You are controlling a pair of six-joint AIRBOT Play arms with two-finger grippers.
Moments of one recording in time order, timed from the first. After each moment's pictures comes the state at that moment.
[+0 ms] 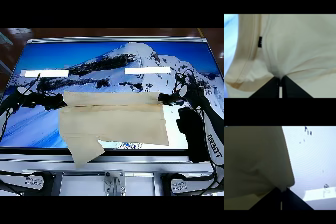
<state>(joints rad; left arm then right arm) 0.17 -1.60 1.13 0.88 -0.94 -1.28 -0.07 -1.57 1.16 -1.50 0.77 1.62</state>
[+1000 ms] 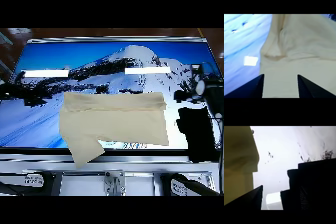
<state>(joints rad) 0.37 -1.53 1.37 1.04 -1.34 -1.41 -0.12 -1.27 1.16 -1.78 1.04 1.60</state>
